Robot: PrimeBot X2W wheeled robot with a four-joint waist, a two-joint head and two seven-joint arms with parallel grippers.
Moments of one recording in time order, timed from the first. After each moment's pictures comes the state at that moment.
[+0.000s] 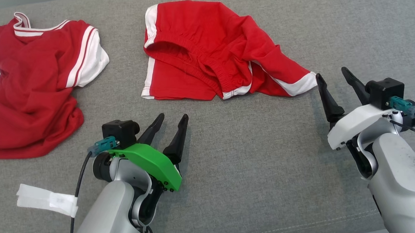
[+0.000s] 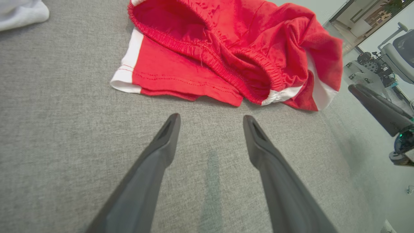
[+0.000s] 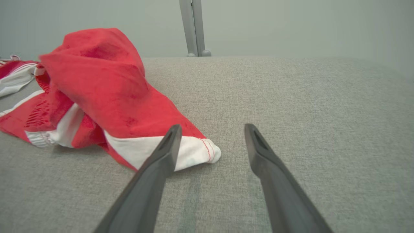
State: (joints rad) left arm -0.38 0.05 -0.50 0.34 -0.68 -0.04 -0.01; right arm -0.38 -0.12 0.13 0.49 0.14 0.12 -0.21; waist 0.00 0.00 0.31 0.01
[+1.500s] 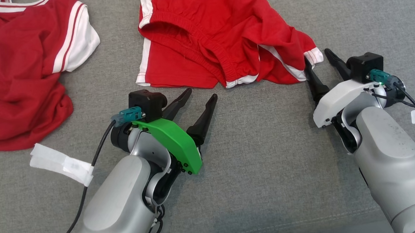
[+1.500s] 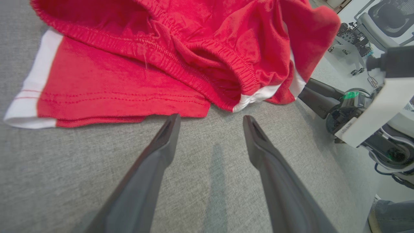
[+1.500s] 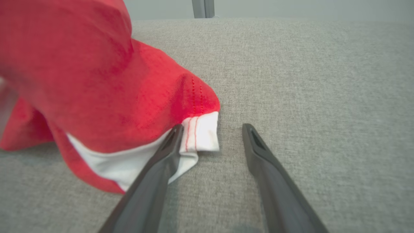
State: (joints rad) left arm -0.51 0.04 -0.61 0.26 -0.69 -0.03 0.08; right arm -0.59 -0.11 0.21 0.76 0.14 0.12 -0.24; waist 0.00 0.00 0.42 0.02
